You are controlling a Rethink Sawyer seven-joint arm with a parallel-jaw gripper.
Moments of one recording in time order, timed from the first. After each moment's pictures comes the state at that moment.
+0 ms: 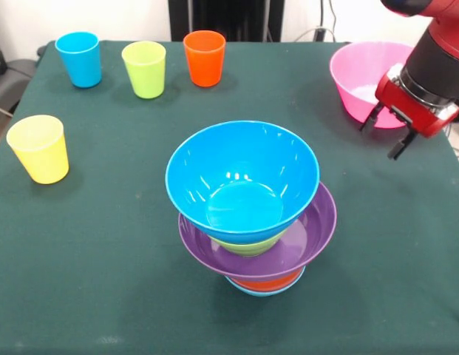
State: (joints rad) arm 0.23 -0.27 -0.16 1.10 -0.08 0.90 2.79
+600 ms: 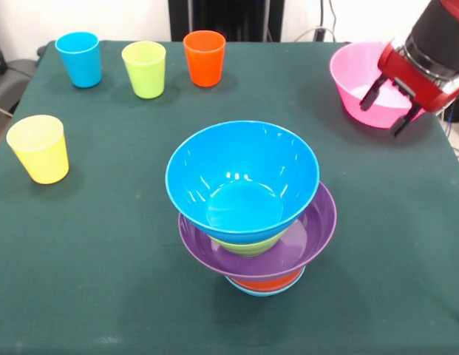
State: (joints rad) arm 0.24 -0.34 -0.20 1.10 -0.05 1.01 2.79
